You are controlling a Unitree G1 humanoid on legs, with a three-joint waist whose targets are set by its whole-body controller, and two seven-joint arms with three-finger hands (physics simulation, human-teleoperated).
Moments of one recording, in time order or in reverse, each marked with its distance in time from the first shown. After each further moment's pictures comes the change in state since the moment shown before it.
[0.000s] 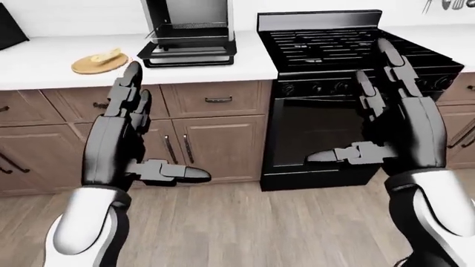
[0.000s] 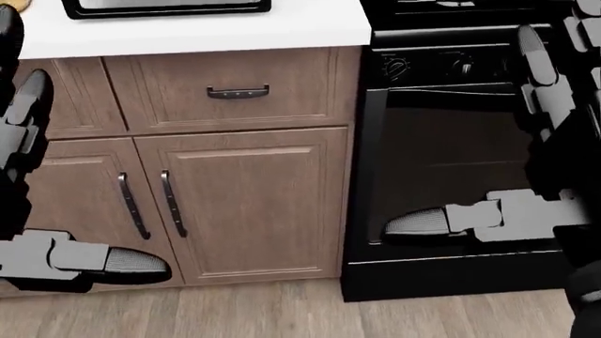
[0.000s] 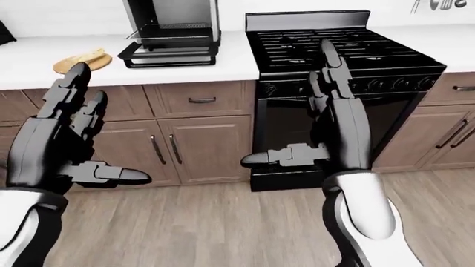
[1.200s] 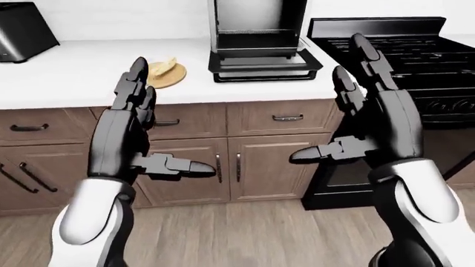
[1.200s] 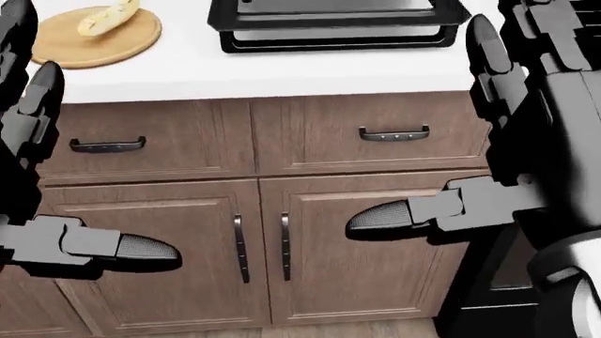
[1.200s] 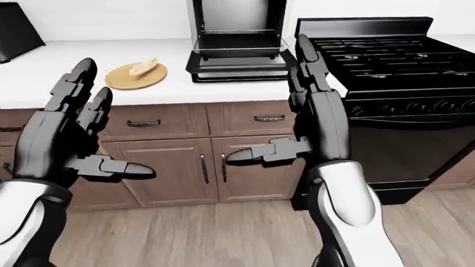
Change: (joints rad) left arm -0.073 -0.041 -0.036 0.011 0.119 0.068 -0.071; right arm -0.068 0.099 0.081 0.042 -0.173 0.010 0.130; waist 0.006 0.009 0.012
